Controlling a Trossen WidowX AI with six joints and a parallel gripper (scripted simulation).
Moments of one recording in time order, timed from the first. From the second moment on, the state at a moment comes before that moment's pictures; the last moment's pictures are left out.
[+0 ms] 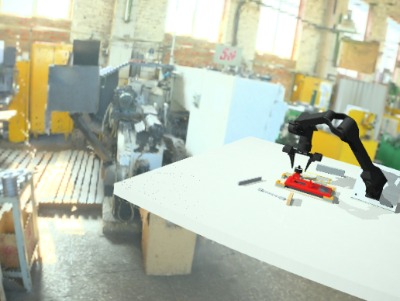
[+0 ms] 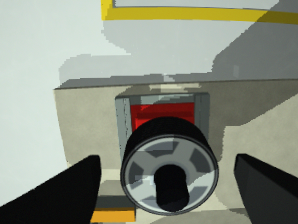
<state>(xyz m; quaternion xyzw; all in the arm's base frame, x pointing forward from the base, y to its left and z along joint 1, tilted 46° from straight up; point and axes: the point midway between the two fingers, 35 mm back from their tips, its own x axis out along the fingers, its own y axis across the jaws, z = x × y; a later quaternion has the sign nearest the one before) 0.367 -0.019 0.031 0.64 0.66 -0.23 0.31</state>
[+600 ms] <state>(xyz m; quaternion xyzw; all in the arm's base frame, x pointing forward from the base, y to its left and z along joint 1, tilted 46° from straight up) 0.366 -0.020 0.032 0.64 0.66 -0.23 0.31</state>
